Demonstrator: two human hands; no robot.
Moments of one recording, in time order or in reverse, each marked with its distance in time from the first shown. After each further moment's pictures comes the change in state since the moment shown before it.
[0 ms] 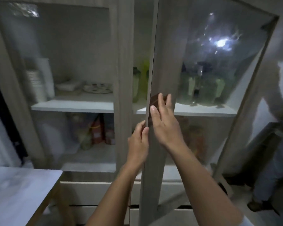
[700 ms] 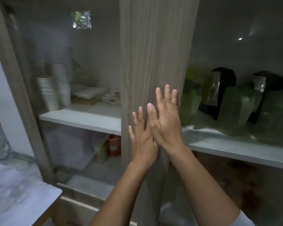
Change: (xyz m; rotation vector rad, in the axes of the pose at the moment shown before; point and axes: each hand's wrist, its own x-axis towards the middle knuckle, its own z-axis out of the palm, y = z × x) left_hand 0.179 -0.084 0.048 0.624 0.167 0.085; right_hand 0.196 0.070 0.082 0.015 0.026 -0.368
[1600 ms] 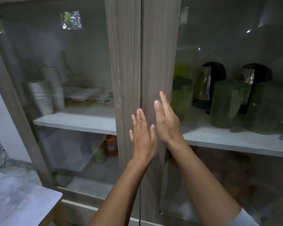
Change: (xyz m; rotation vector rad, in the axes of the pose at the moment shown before) left_hand -0.003 0.015 0.003 -0.195 -0.064 -0.137; right_hand -0.012 0.003 -0.024 0.420 -0.074 0.282
